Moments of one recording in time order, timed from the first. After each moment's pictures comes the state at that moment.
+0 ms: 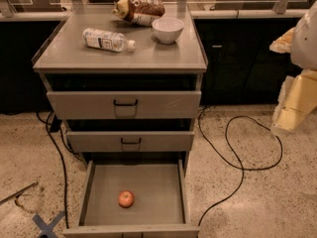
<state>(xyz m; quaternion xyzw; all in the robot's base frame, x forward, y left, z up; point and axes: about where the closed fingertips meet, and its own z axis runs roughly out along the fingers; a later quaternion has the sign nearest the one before) 0.438 -0.216 0.977 -0.60 0.78 -0.04 0.16</state>
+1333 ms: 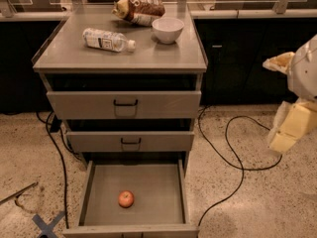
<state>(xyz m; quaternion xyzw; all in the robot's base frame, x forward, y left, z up) 0.429 -0.210 0.944 -0.62 0.76 -0.01 0.21</state>
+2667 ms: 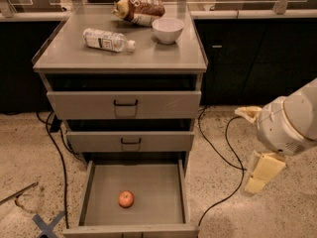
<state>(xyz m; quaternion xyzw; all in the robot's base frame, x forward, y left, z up) 0.407 -0.186 0.833 -0.64 0.74 0.06 0.21</state>
